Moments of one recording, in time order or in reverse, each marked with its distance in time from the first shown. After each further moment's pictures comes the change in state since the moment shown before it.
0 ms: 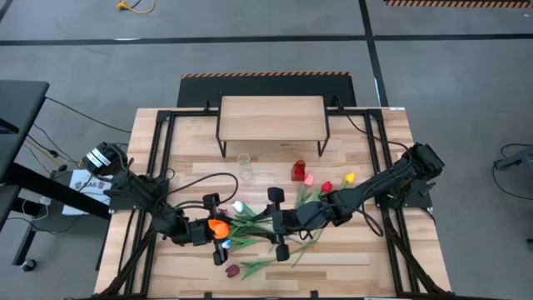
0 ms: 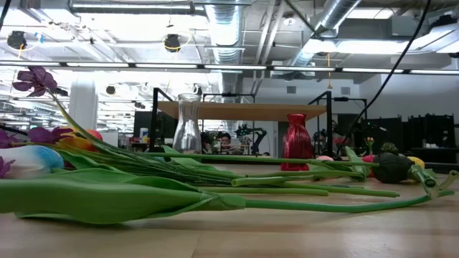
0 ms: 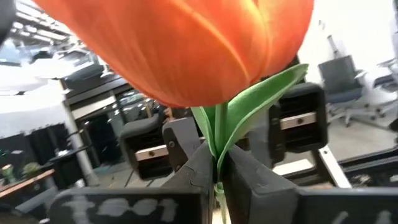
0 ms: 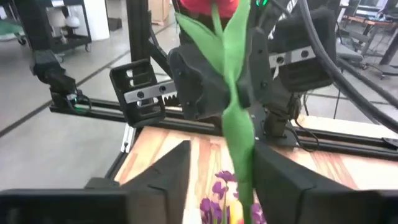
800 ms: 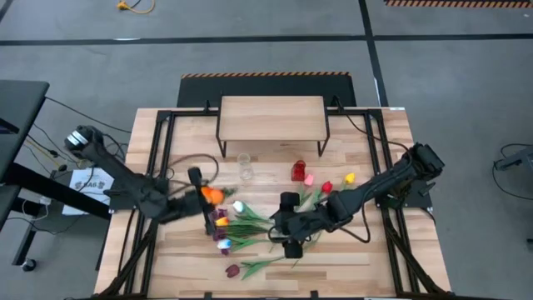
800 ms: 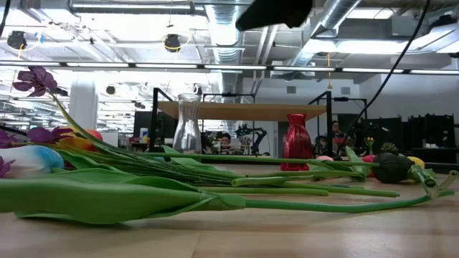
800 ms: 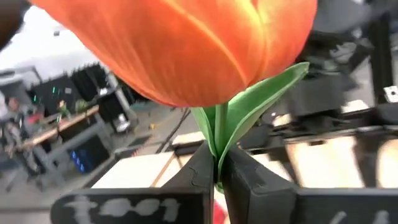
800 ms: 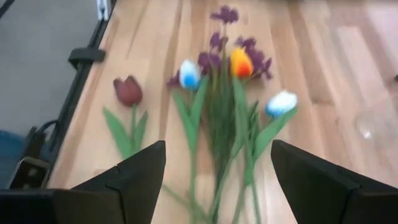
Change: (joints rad) left arm 0.067 -0.419 0.044 -0.829 -0.194 -0.251; right arm 0.012 0.000 -0.001 -0.543 -0.019 0.289
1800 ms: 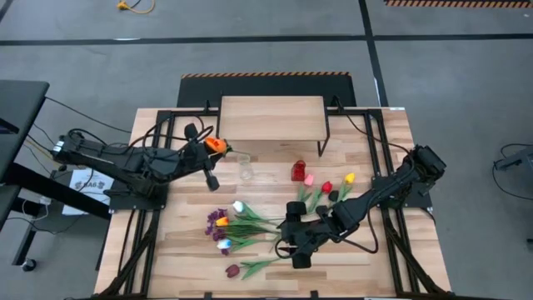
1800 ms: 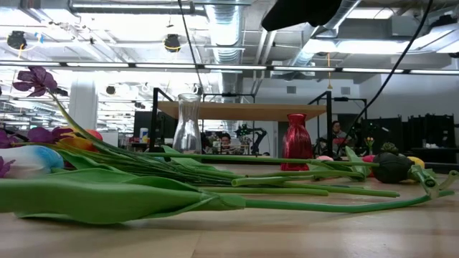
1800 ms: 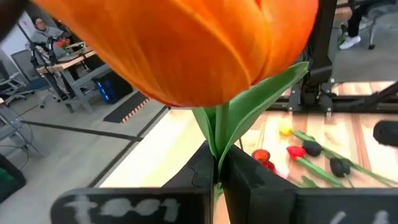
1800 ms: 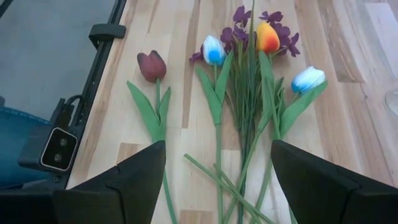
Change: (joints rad) left arm 0.374 -0.118 0.294 -0.724 0.217 -0.296; right arm 0.076 0.000 -0.017 -0.039 0.012 0.068
